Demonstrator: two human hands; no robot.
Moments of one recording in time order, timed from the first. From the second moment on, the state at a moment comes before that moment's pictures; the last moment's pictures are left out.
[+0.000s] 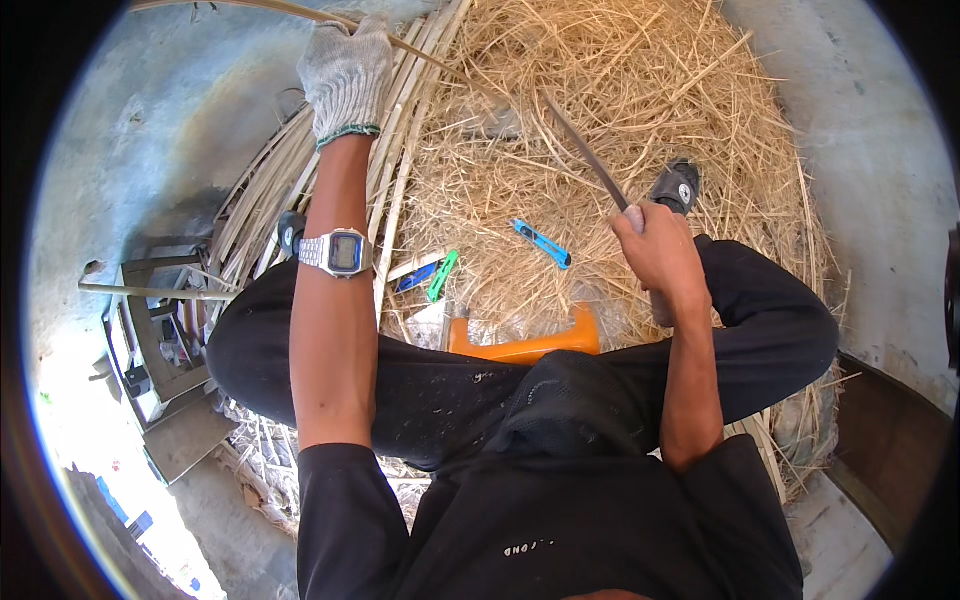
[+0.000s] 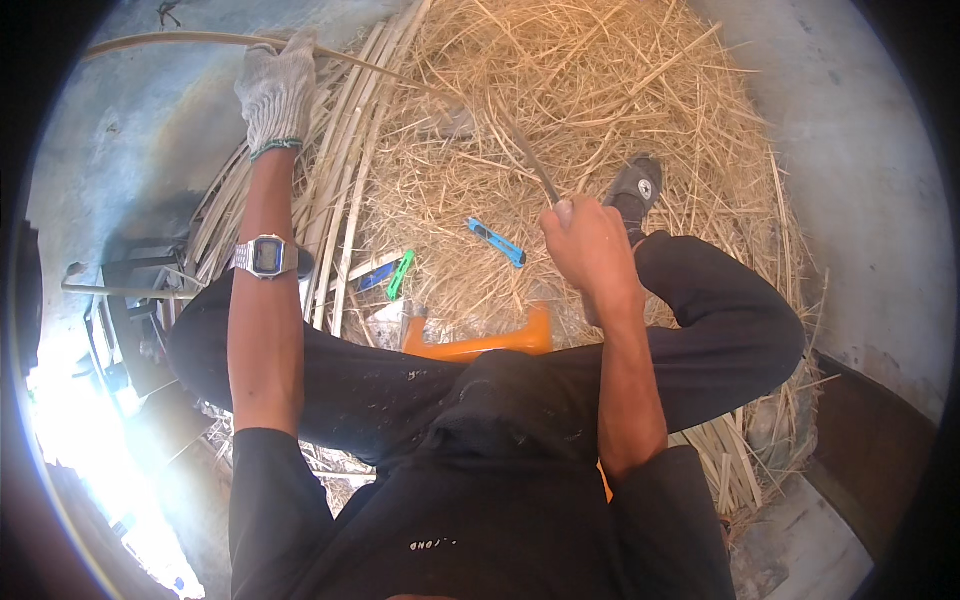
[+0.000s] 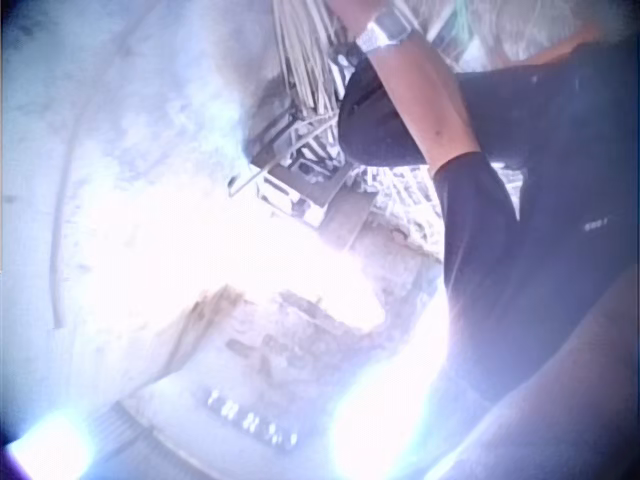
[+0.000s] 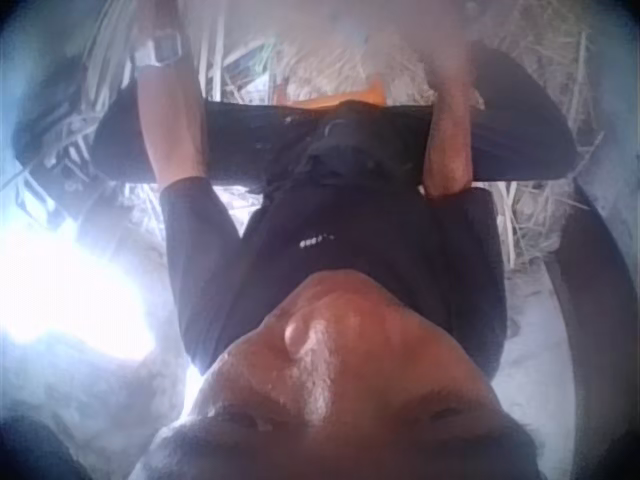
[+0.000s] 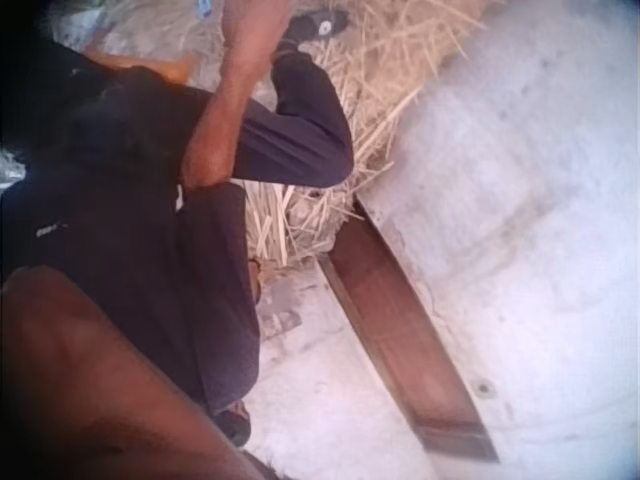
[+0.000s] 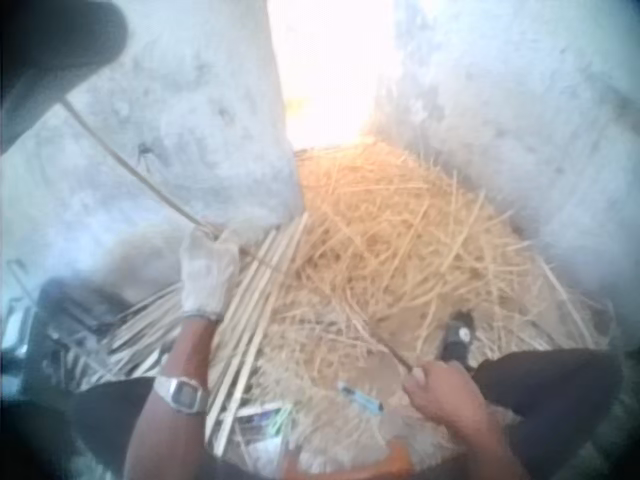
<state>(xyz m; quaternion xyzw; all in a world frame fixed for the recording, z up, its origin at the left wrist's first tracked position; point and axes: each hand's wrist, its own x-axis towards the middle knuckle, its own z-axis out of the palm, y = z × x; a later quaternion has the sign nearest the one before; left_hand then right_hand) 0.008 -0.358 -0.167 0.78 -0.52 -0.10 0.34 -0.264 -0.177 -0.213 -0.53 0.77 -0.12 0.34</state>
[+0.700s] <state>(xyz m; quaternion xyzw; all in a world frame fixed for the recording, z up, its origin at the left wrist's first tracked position) -0.049 -0.351 -0.167 0.67 -0.63 -0.07 0.39 -0.203 -0.200 -0.257 -0.46 0.70 -0.38 0.38</state>
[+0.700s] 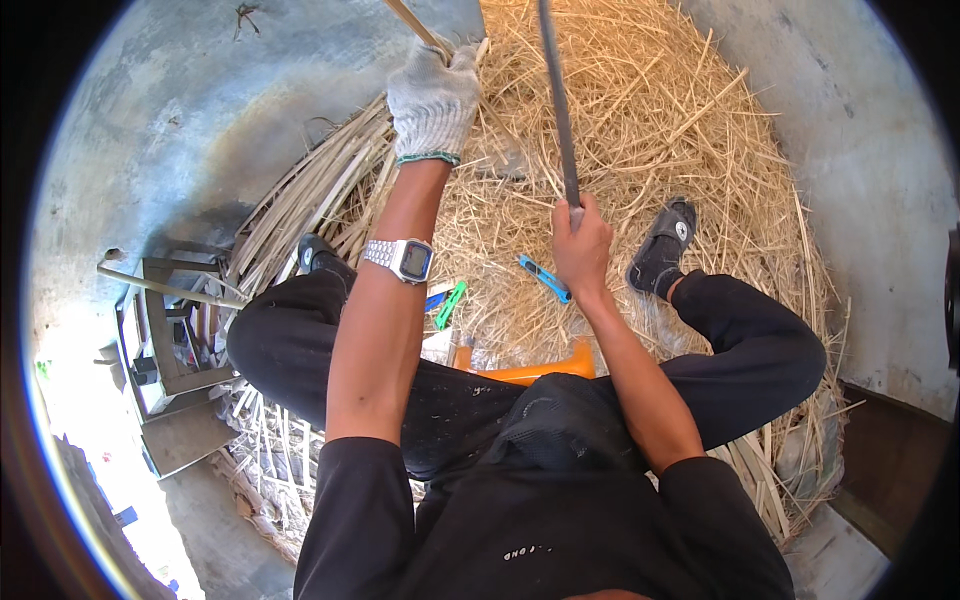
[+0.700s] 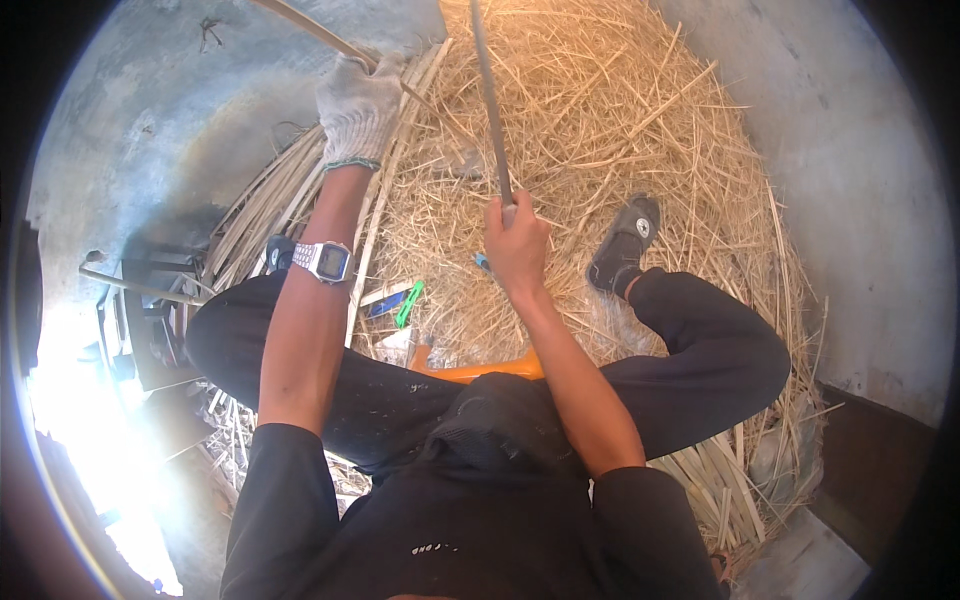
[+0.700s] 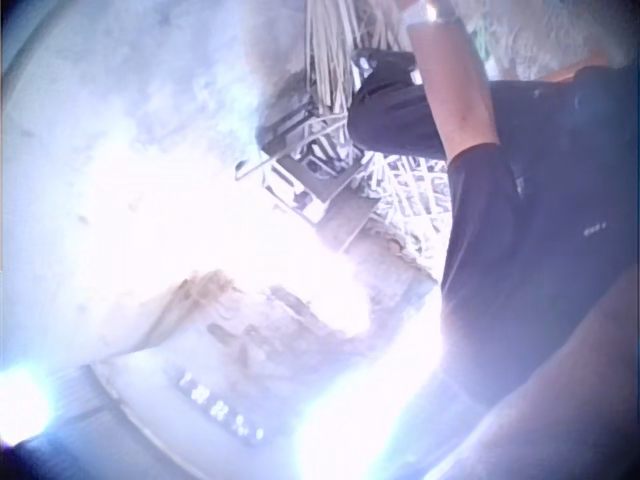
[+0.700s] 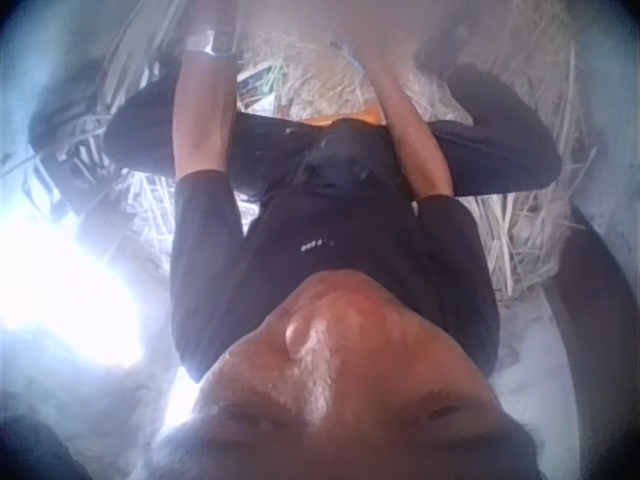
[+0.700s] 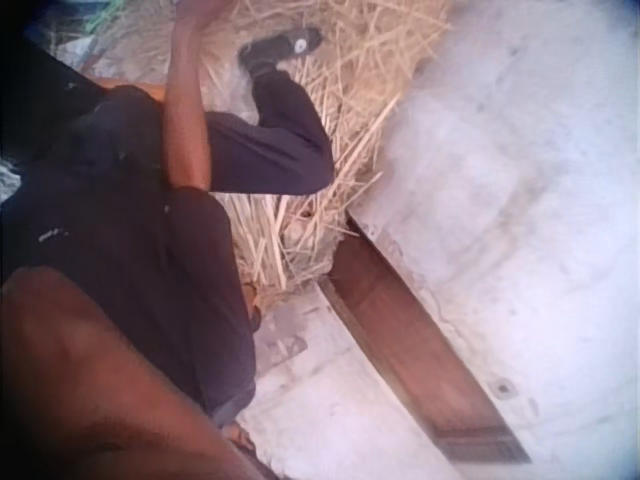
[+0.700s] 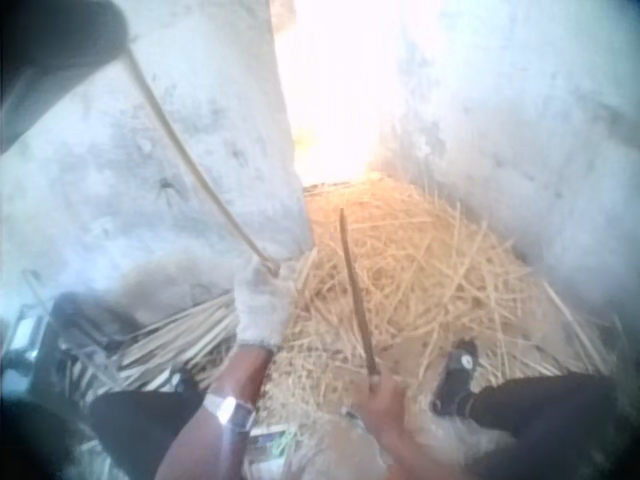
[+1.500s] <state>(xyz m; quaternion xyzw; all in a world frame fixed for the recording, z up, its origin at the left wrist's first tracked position) -0.031 -0.350 -0.168 0.67 -0.63 -0.10 0.38 -0.218 -0.178 -0.344 -0.41 0.69 -0.37 0.48</state>
